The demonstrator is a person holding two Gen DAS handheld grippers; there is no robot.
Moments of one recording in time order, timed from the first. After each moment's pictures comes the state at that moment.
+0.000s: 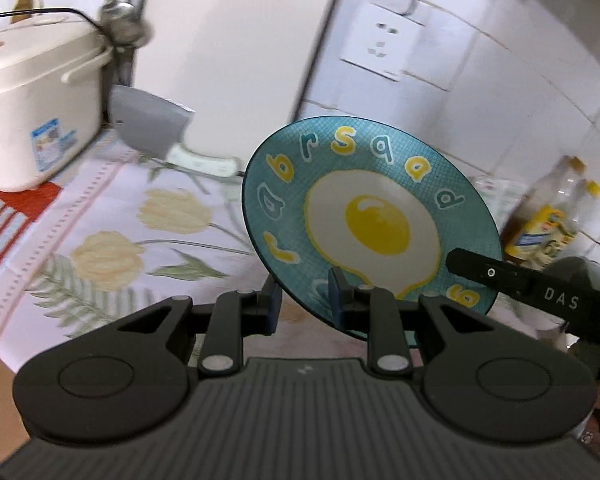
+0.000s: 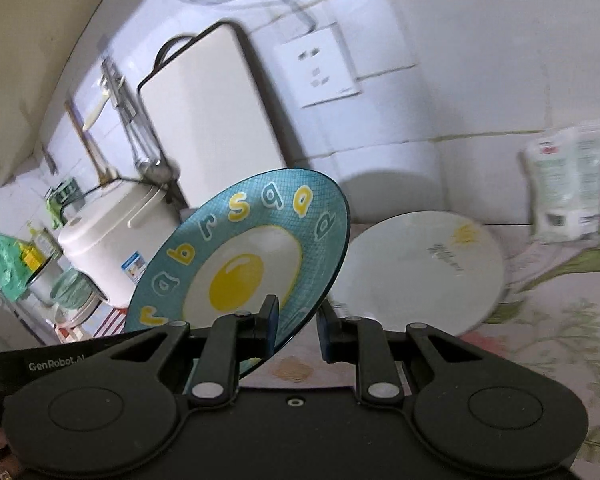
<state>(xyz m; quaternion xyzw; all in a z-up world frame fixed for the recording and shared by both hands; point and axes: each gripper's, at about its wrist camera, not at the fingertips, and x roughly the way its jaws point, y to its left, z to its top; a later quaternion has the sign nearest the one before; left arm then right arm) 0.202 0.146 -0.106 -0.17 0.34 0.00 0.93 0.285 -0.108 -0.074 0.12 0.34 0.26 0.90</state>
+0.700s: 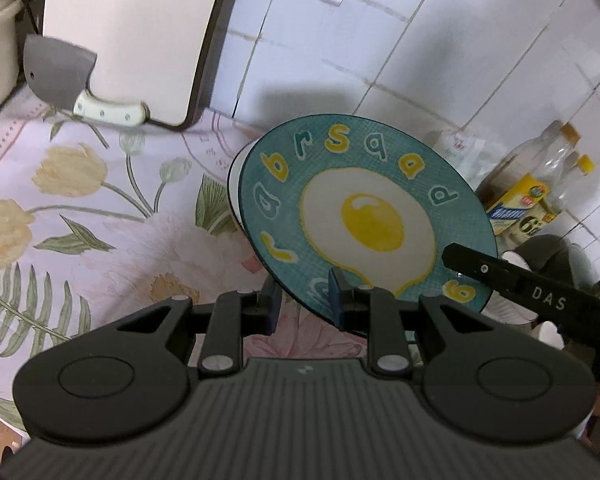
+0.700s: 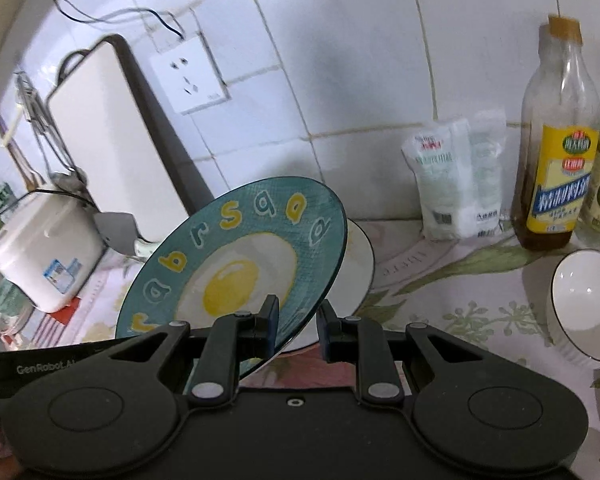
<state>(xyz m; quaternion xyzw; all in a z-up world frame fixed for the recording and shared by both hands) 0.279 0.079 -0.133 -0.19 0.42 -0.04 0.89 0.336 -0.173 -0.092 0.10 0.40 0.18 0.90</state>
